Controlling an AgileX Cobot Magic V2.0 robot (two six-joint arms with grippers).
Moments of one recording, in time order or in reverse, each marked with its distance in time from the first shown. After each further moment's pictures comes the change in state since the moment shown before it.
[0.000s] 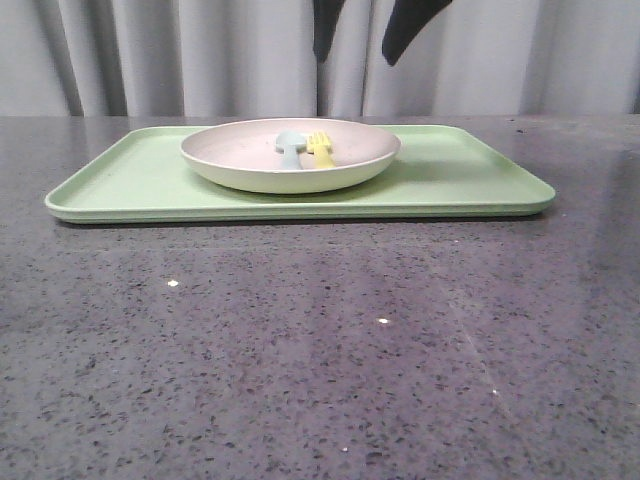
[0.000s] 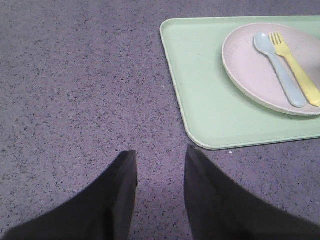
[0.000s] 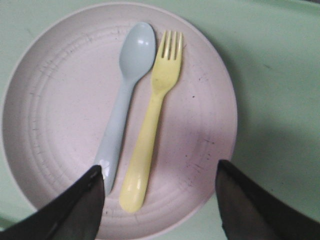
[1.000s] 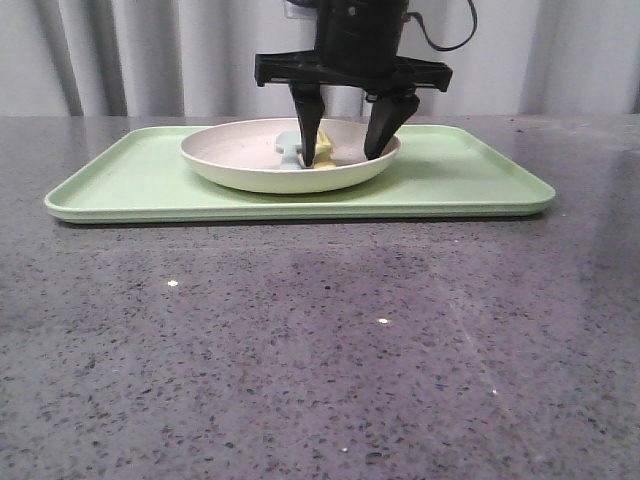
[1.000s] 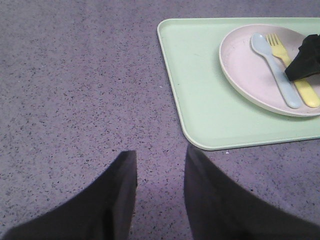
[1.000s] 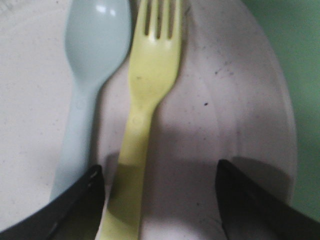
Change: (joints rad) left arm 0.000 0.000 0.000 -0.006 -0.002 -0.003; right arm 0.000 0.222 -0.100 -0.002 0.033 0.050
